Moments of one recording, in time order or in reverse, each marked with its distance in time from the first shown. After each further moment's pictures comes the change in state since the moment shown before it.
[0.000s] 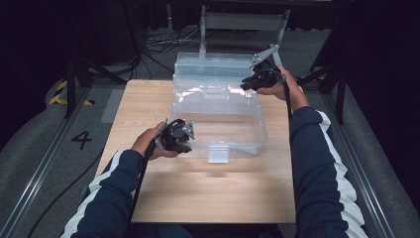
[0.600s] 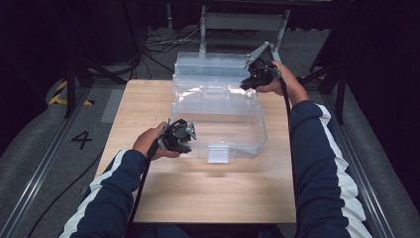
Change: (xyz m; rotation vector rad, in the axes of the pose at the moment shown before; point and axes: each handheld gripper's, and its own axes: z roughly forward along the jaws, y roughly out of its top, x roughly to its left) left arm -0.002 0.004 0.001 0.044 0.010 -0.010; right arm 0.003 0.018 0.000 0.128 0.021 -0.085
